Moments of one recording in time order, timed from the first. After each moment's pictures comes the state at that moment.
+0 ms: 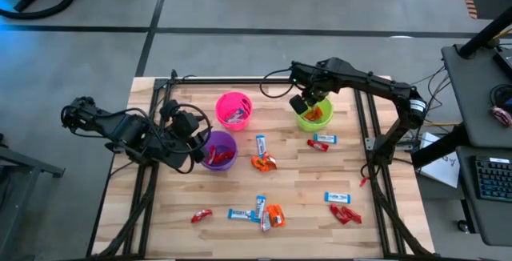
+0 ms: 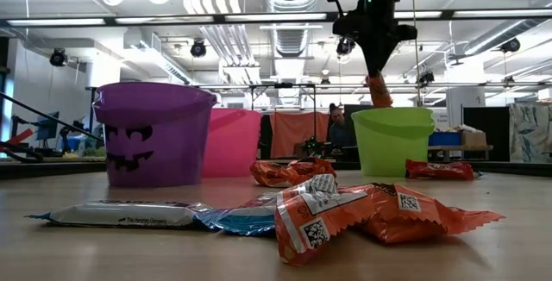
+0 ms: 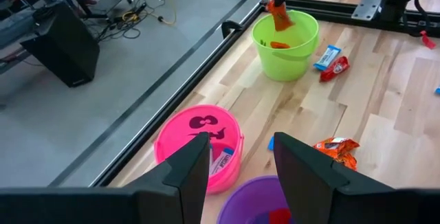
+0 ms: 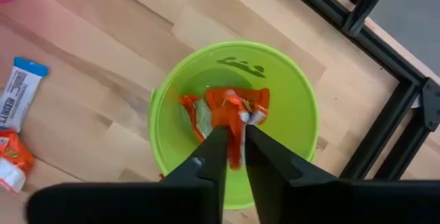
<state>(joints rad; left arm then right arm) -0.43 1.22 1.44 -1.16 -0.92 -0.64 -0.42 1.67 1.65 -1.37 0.22 0.52</state>
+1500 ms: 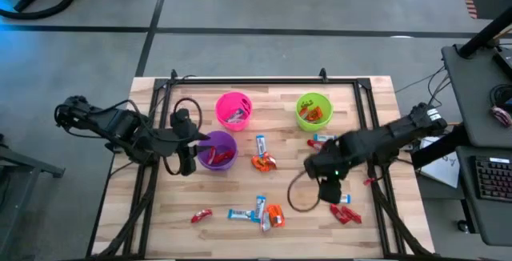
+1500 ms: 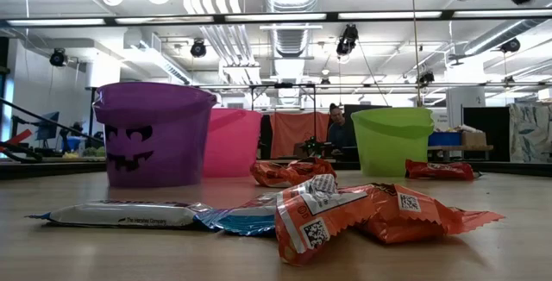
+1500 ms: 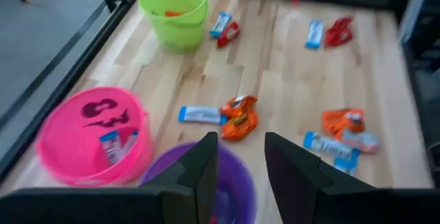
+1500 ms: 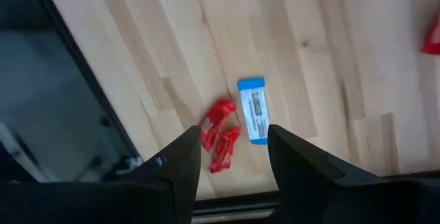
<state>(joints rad) -0.38 1.07 1.27 -0.93 -0.48 -0.43 0.36 1.52 1.44 -1.36 -0.25 0.71</state>
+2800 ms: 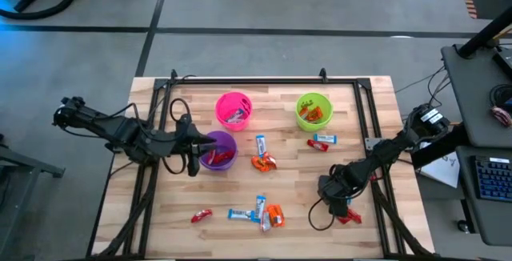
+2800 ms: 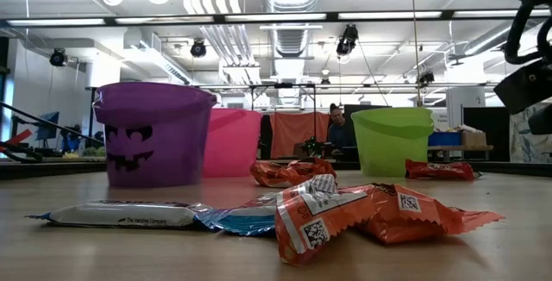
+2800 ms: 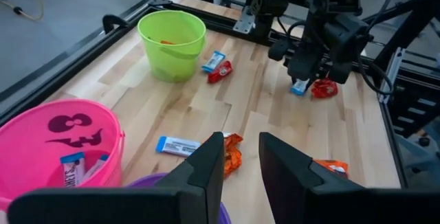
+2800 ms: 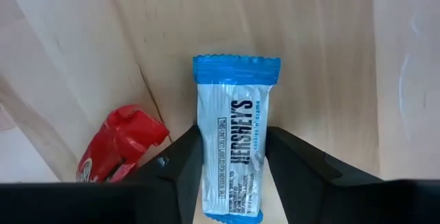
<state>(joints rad) -0.38 0.96 1.00 -0.56 -0.54 -0.48 0.57 1.52 0.71 -0.66 -0.19 0.87</state>
